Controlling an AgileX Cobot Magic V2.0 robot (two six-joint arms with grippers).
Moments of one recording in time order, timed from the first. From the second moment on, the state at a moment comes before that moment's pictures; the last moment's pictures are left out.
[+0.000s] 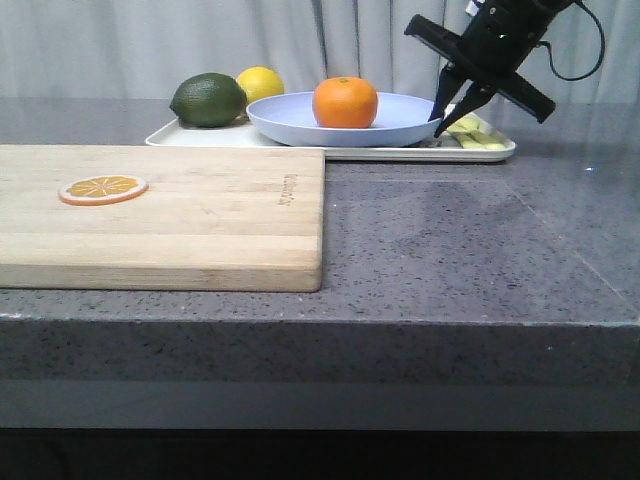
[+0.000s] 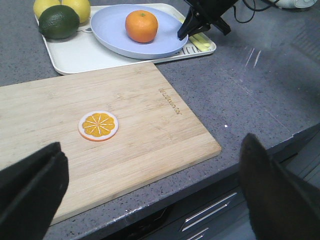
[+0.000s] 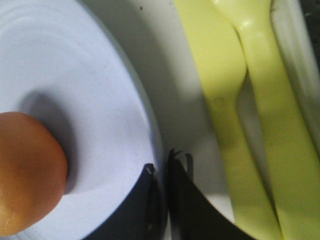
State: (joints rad) left arm -0.48 0.45 -0.76 -0.18 0.80 0.03; right arm 0.09 2.30 -2.23 0.42 1.08 0.47
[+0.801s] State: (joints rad) left arm -0.48 0.45 -0.76 -0.18 0.80 0.03; right arm 0.09 2.19 -2.24 0.27 1.08 0.43
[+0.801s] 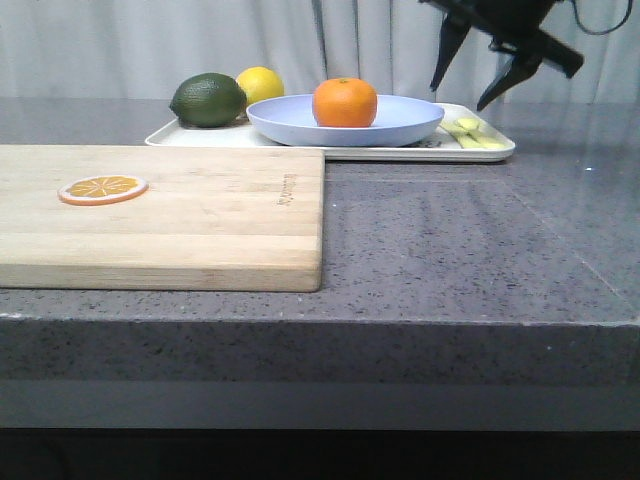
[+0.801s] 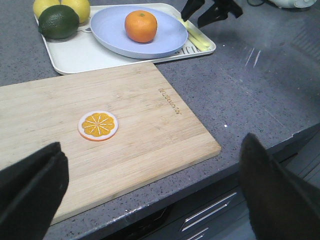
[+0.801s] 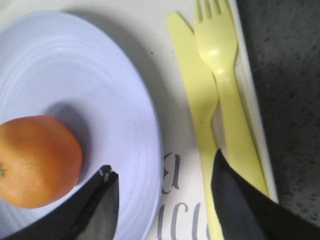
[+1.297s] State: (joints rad) left arm -0.48 0.45 -0.76 -0.18 0.80 0.03; right arm 0.12 1.74 -2.15 0.21 1.10 0.03
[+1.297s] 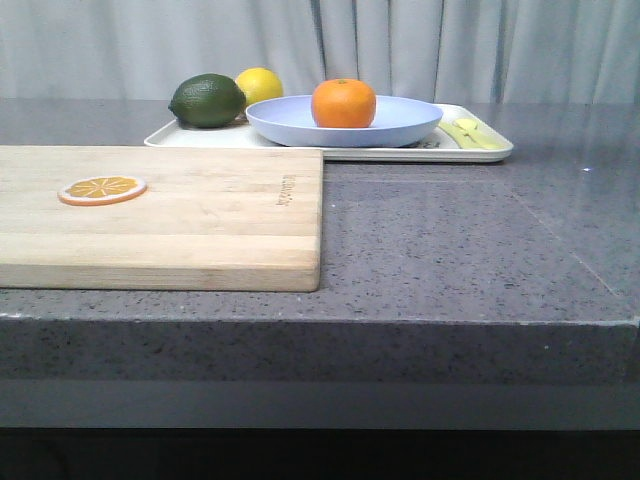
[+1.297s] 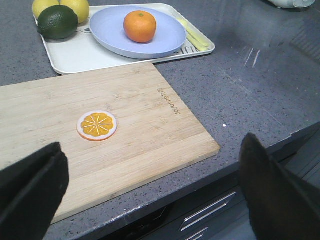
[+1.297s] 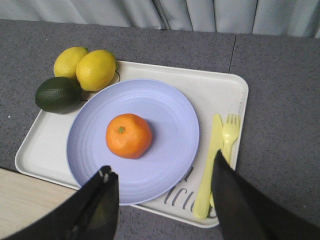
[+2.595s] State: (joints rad) left arm -0.48 0.45 -0.76 -0.18 0.82 0.03; right arm 0.12 0.35 -0.81 0.00 1.05 -0.02
